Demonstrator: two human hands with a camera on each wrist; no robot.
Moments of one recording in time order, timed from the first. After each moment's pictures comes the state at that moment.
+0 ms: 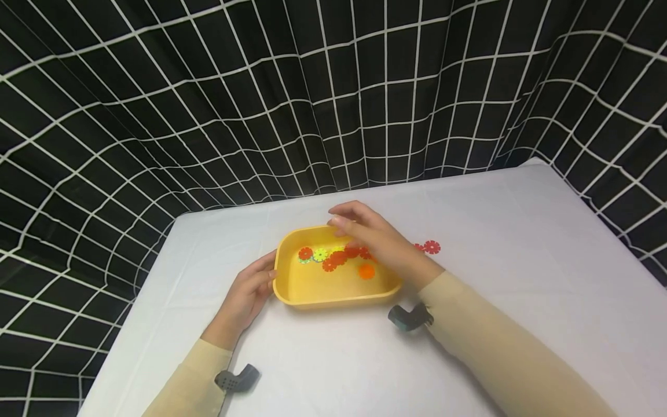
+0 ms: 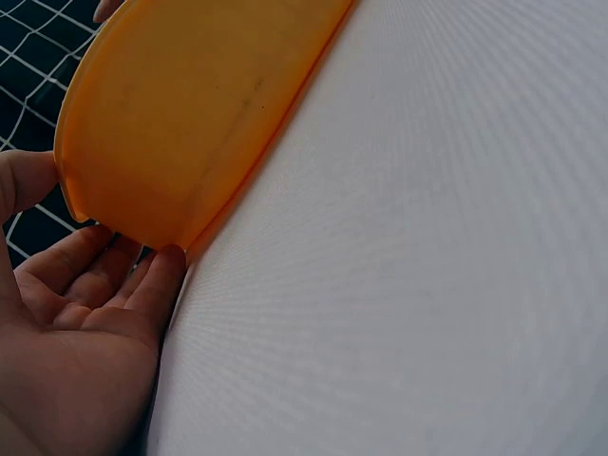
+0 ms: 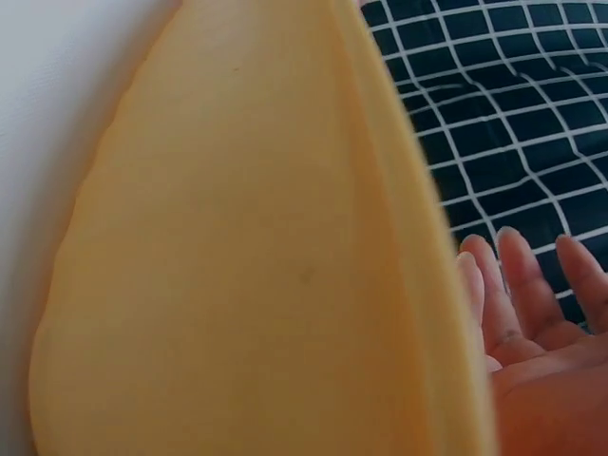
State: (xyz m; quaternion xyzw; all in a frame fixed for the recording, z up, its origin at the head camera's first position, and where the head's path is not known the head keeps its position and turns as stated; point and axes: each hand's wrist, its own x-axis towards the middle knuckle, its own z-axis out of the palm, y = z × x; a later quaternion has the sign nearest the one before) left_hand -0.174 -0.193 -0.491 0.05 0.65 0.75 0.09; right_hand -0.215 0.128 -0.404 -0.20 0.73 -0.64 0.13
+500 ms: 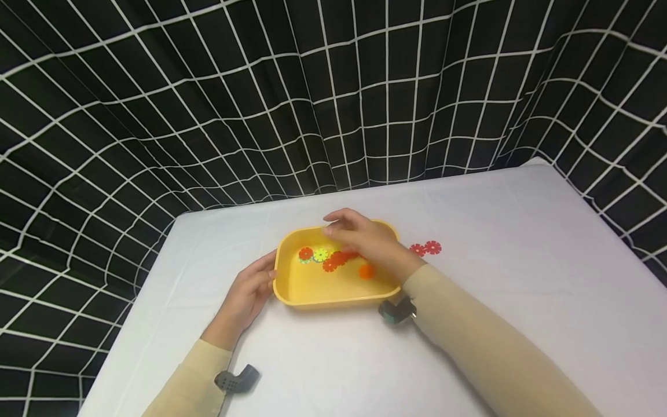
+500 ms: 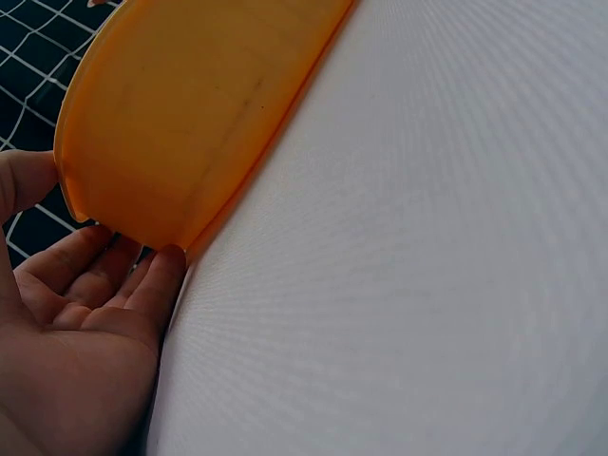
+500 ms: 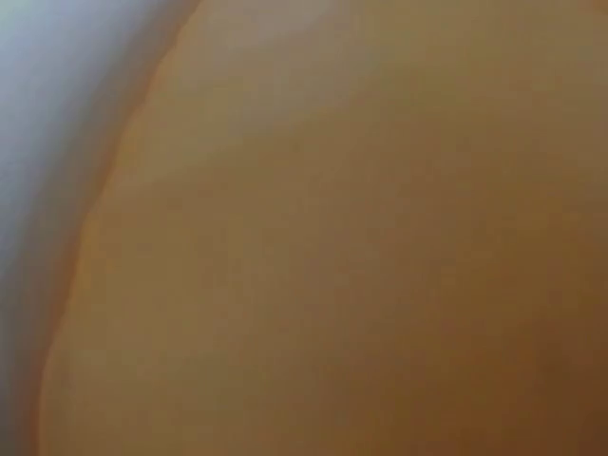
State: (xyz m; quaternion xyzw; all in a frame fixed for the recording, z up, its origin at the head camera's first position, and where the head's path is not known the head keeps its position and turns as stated) left_hand -0.176 -0.194 -0.493 0.05 0.65 0.76 0.09; right_hand -0.237 0.110 -0.426 -0.15 0.73 -0.64 0.20
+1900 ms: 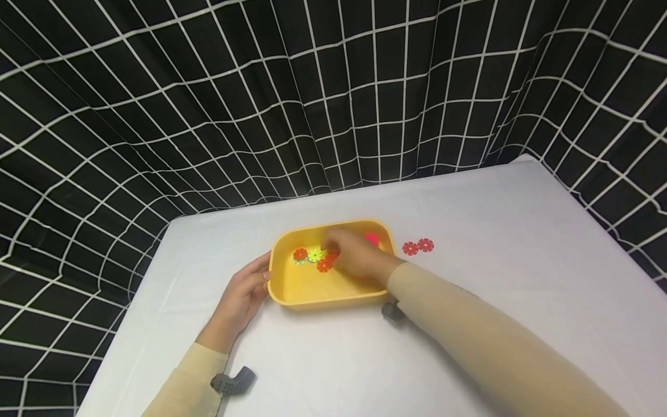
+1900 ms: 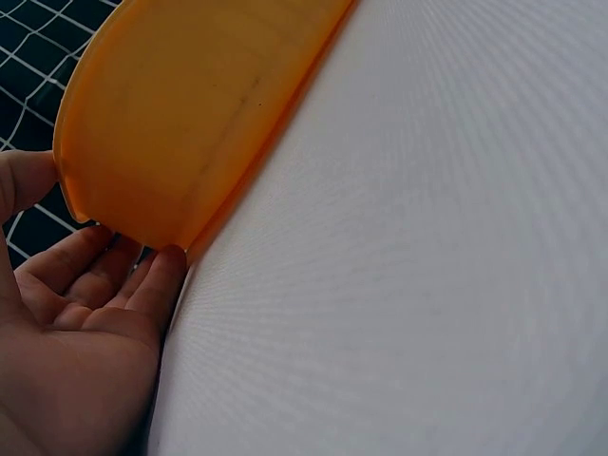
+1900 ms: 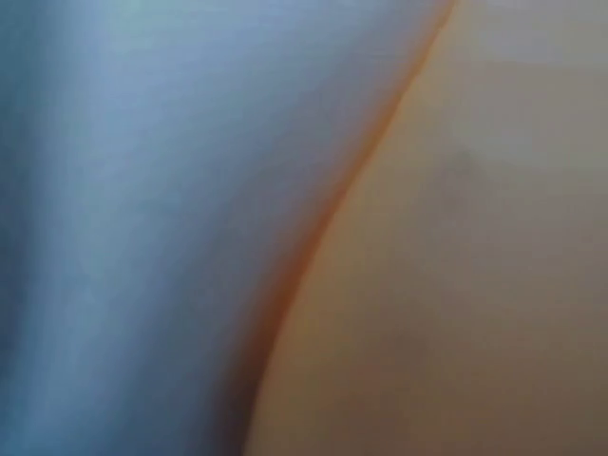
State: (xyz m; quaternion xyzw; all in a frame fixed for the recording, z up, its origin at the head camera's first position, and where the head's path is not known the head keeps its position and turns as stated) left_hand -0.173 -0.192 -0.490 0.04 0.64 0.76 0.09; right_hand -0.238 0.093 -0.453 -0.22 0.87 -0.42 0.15
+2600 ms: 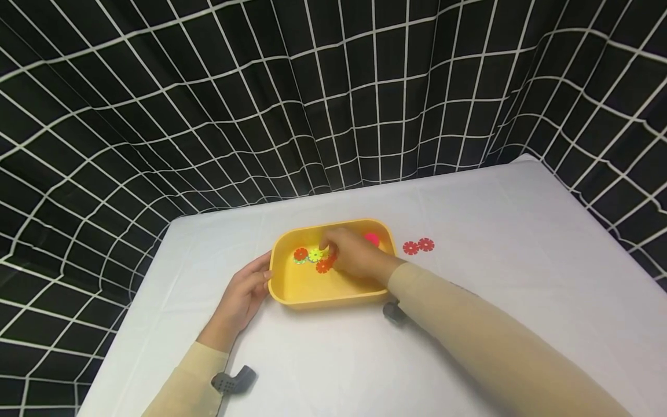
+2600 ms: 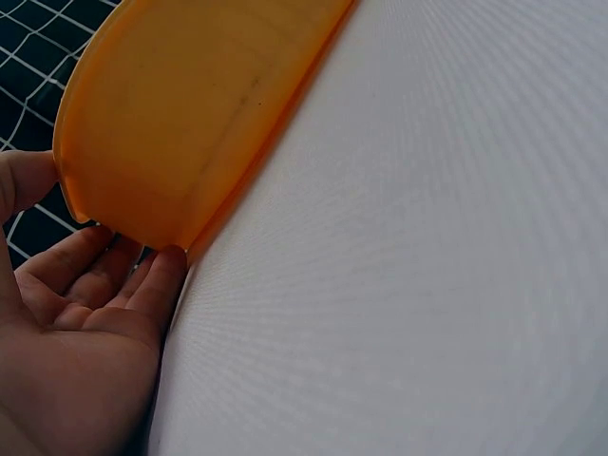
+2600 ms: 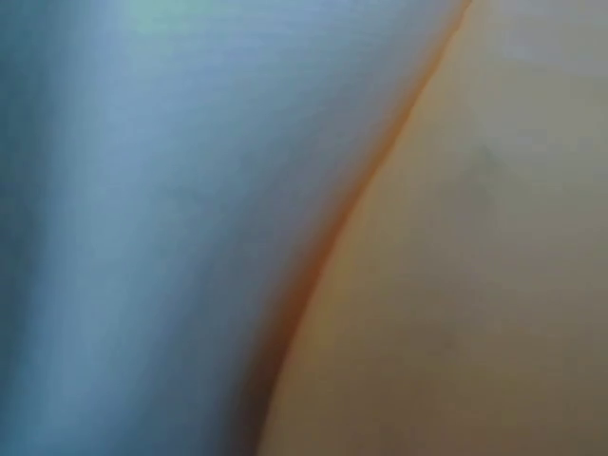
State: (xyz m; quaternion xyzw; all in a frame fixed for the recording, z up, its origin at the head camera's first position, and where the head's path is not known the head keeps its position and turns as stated) left_hand -0.174 -0.193 -0.492 0.05 0.64 0.76 0.08; right_hand -0.236 0.091 -0.449 -0.24 0.87 -0.40 0.13
